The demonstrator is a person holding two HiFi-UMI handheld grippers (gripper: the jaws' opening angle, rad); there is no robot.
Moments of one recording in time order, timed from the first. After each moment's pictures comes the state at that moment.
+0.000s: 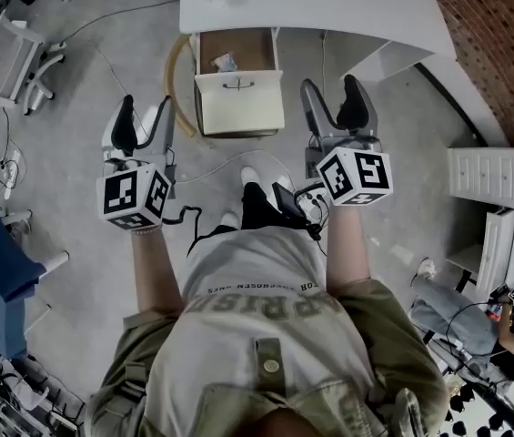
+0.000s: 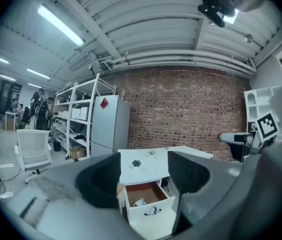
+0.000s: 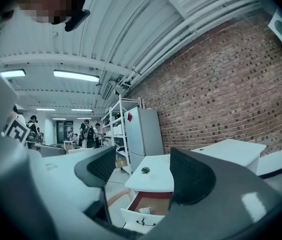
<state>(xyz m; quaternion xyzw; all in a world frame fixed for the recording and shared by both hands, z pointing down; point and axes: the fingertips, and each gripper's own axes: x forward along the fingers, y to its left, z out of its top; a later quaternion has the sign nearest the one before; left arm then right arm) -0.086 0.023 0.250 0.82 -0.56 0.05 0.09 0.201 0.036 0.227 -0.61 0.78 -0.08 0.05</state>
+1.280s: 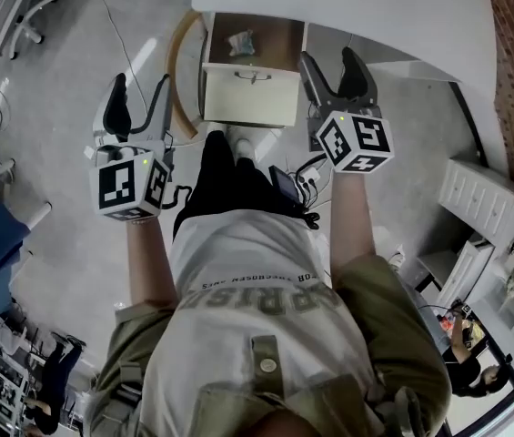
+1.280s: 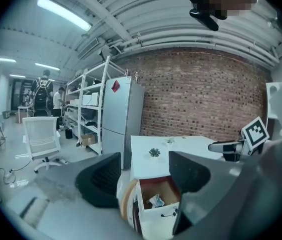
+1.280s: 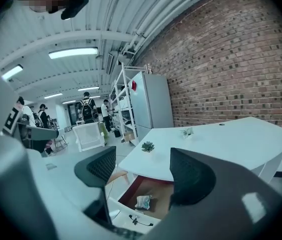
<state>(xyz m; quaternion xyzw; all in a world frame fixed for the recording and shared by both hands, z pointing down) -0.120 -0.112 0.332 0.77 -0.61 0.10 0.15 0.155 -0.162 0.360 -0.54 0.82 -0.17 -0.08</state>
